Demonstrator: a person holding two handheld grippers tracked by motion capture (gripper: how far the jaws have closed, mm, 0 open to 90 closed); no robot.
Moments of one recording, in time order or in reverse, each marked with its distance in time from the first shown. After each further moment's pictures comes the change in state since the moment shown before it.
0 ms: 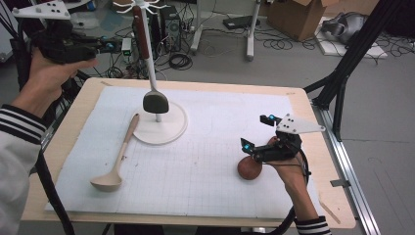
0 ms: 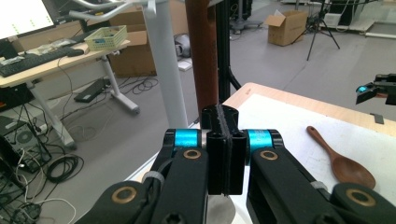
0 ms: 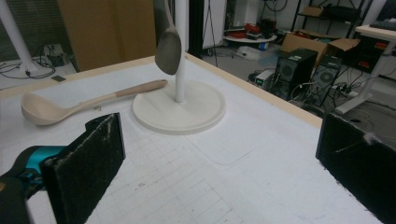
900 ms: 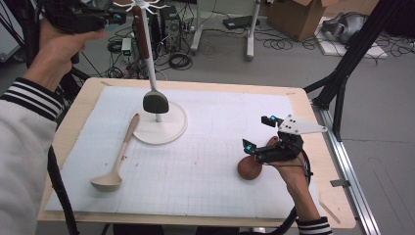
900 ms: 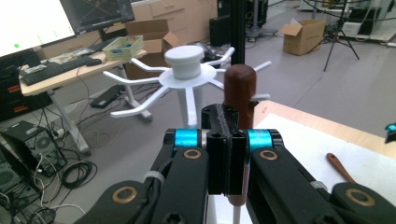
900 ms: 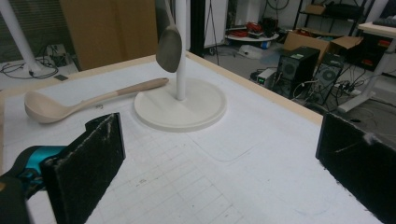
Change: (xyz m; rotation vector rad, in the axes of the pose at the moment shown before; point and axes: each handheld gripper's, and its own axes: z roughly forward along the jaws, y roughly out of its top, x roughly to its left) left arm 0.015 0.045 0.021 -0.026 0.069 -0.010; right arm -0.003 -0.003 -0.004 -0.001 0.008 0.009
